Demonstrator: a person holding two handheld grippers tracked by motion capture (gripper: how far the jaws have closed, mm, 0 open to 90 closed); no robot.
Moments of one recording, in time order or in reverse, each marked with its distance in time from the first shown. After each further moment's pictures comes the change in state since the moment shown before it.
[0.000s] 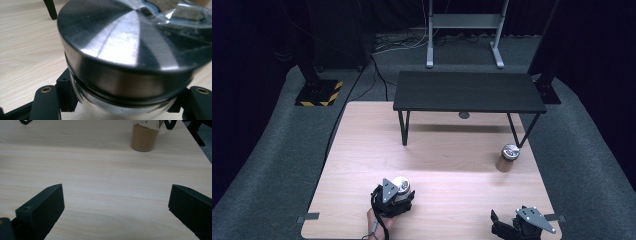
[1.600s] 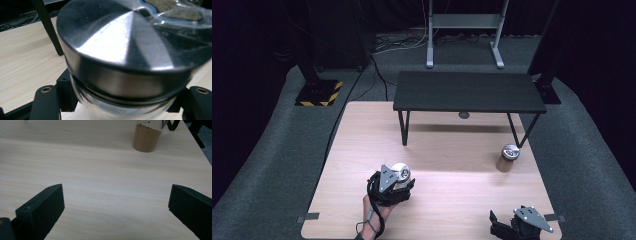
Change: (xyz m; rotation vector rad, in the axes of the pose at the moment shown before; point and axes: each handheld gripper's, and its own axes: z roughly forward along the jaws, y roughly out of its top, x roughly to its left) left arm 0.010 0.048 -0.021 -0.068 -0.033 0.105; right arm 0.004 0.004 -0.001 0.013 0.002 -0.035
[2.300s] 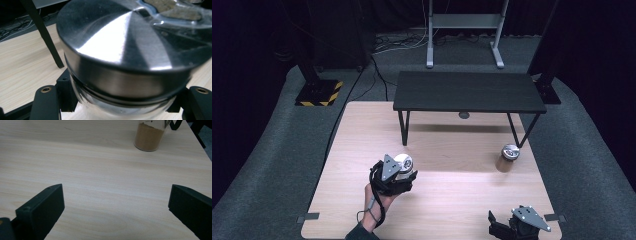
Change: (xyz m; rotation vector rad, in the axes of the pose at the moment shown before) left arm 0.014 0.026 0.012 0.007 -0.033 0.036; right arm 0.003 0.001 0.002 0.008 0.003 -0.011
